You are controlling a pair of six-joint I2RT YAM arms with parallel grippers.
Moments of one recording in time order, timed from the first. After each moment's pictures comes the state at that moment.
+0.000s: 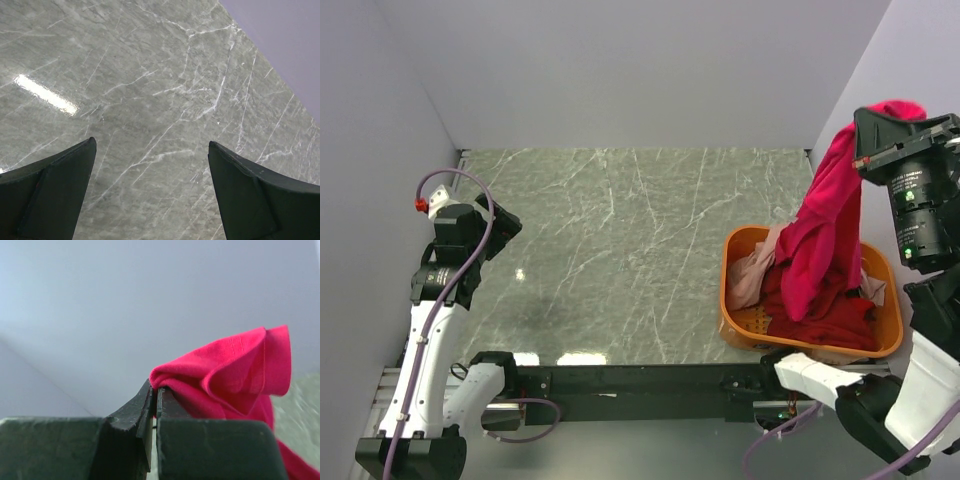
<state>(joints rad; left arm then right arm) -0.02 0.83 0.95 -0.65 -0.17 -0.74 0.34 1.11 2.20 -0.89 0.38 0.48</state>
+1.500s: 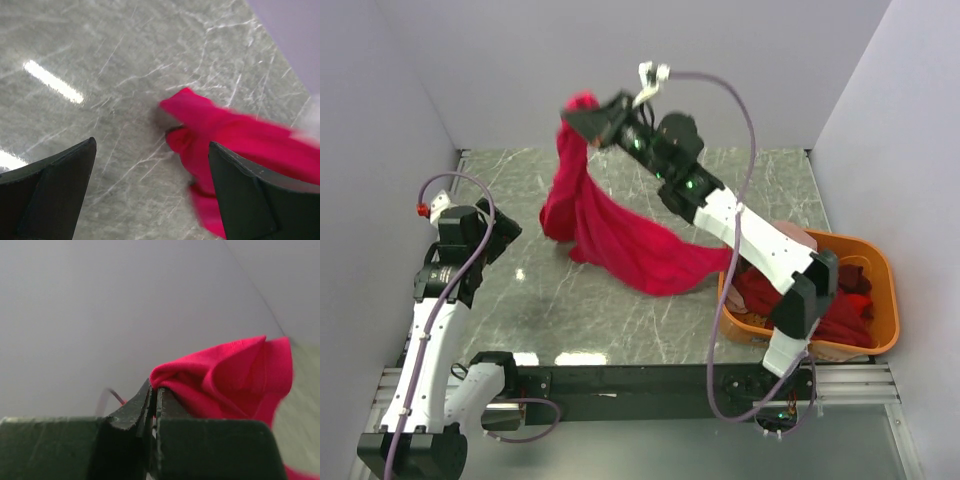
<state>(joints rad) -0.01 0.84 0.93 -0.67 -0.19 -0.76 0.78 1.77 1.86 0.32 -0.16 0.82</state>
